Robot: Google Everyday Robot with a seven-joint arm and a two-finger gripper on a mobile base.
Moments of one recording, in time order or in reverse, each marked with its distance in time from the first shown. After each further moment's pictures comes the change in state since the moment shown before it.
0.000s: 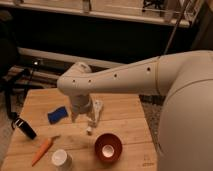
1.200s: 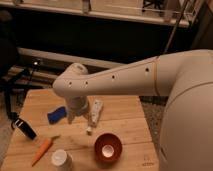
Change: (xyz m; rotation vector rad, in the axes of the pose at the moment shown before) arm 0.021 0.030 -0.010 -0.025 -0.025 -0.086
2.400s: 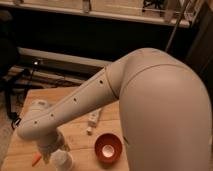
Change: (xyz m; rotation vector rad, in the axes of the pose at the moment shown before) arm 0.104 0.098 0.076 0.013 0.128 -0.405
